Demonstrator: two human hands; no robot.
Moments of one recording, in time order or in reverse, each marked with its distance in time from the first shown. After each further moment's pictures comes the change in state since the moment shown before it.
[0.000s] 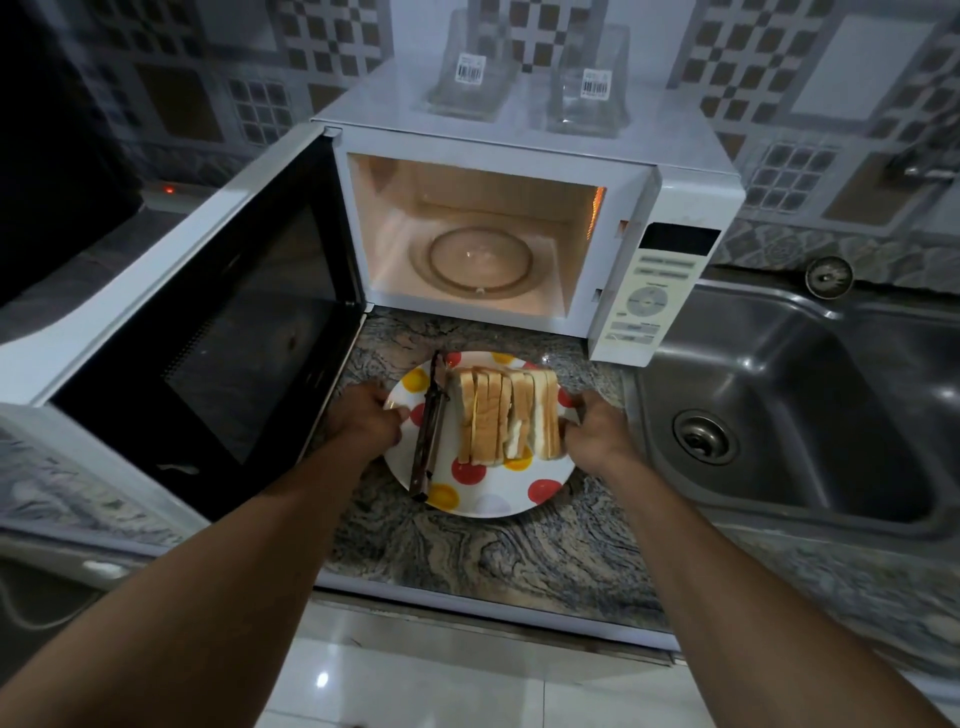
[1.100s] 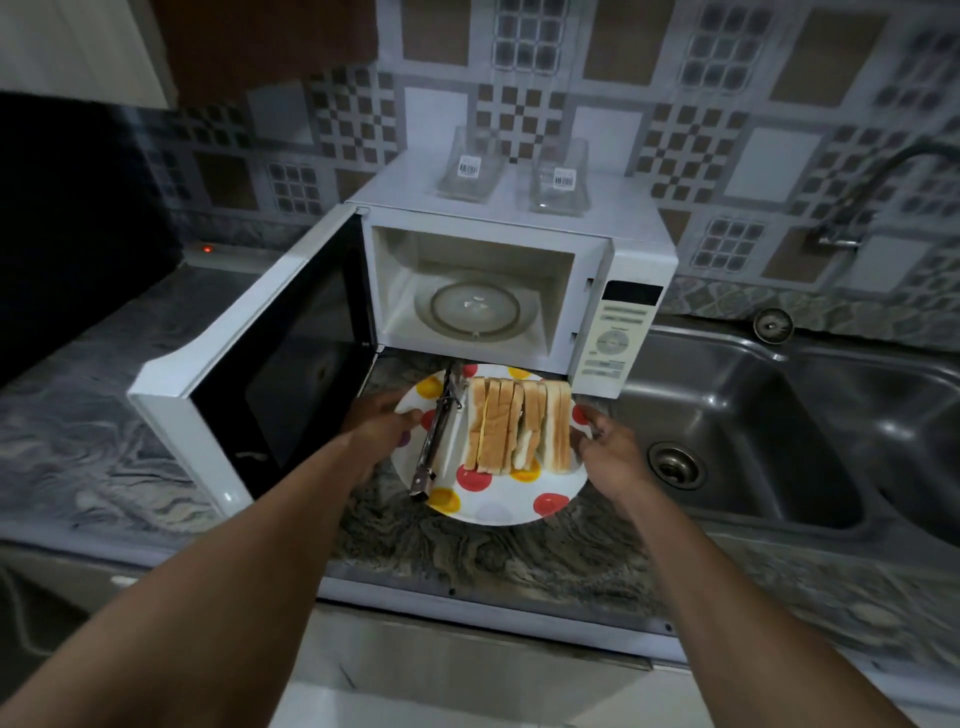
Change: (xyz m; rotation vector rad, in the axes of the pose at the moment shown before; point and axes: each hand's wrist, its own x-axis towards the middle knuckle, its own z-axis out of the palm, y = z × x) left_hand -0.056 0.035 -0.045 -0.568 -0.166 0.044; right_hand -0.071 -0.012 -0.054 0.507 -0.009 -0.034
